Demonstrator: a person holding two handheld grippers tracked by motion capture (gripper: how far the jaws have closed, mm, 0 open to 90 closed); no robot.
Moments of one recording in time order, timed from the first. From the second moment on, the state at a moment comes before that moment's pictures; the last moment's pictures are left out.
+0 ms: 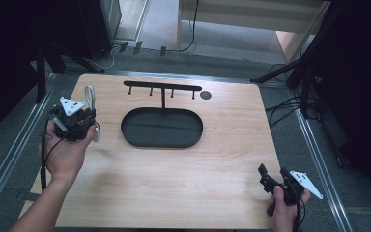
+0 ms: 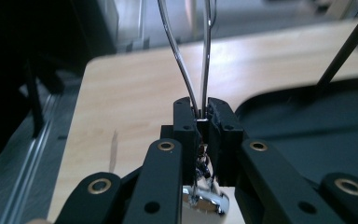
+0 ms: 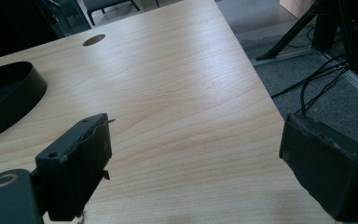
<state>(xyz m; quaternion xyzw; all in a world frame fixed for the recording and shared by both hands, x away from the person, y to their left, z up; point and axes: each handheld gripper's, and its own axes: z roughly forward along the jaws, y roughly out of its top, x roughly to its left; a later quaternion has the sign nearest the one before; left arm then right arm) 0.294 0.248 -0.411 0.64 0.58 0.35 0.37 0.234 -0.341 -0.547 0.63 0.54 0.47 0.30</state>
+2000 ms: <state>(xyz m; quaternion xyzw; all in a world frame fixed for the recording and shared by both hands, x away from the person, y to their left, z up) 0.287 0.199 -0.426 0.55 0.50 0.41 0.53 0.234 -0.340 -0.547 0.63 0.54 0.47 0.30</state>
